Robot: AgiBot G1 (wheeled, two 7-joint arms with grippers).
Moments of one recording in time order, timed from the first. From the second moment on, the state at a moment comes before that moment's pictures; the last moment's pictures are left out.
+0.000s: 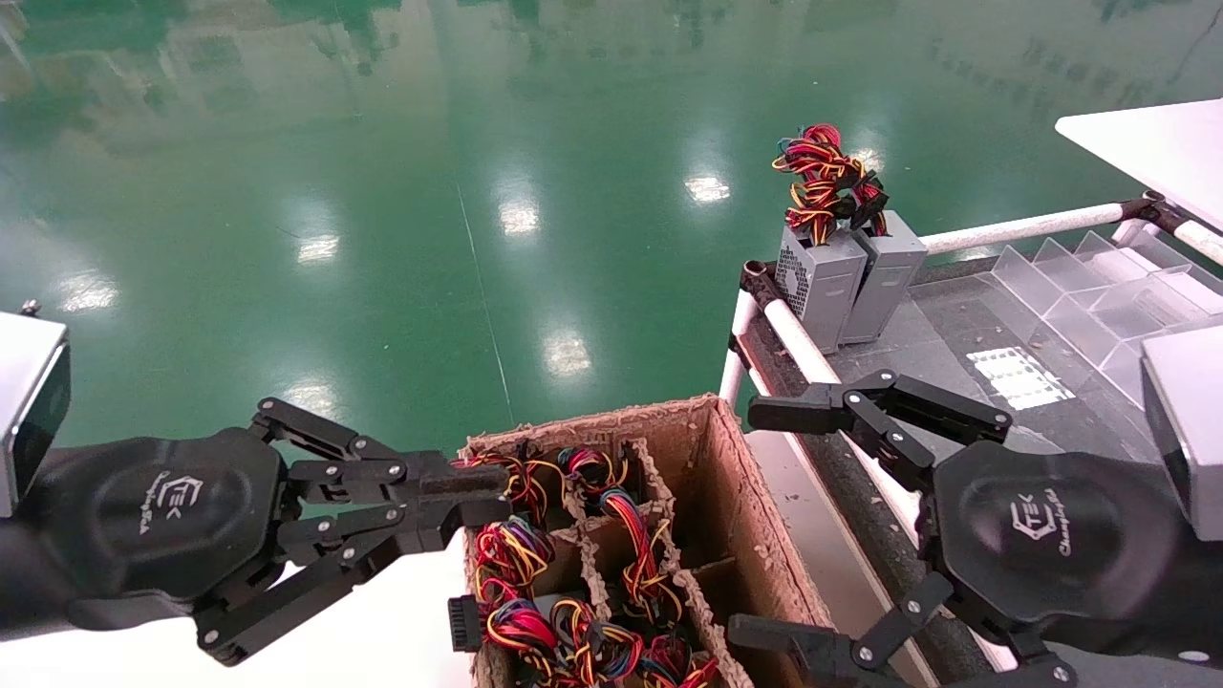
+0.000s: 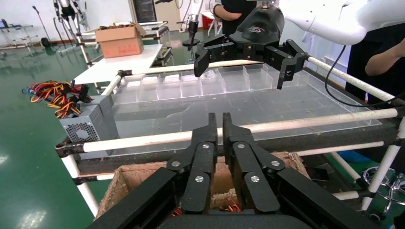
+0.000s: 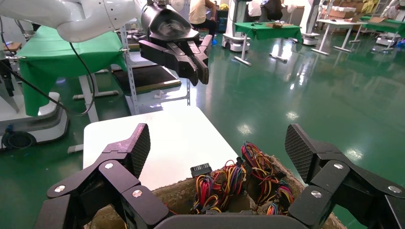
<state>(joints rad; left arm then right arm) -1.08 0.60 0.30 -1.28 0.72 1.49 -0.18 1.08 -0.61 -0.28 1.28 -0.73 -1.49 0.19</state>
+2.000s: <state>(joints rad) -1.08 0.60 0.30 -1.28 0.72 1.49 -0.17 1.08 -0.77 -0.53 1.30 -1.02 -1.52 0.30</state>
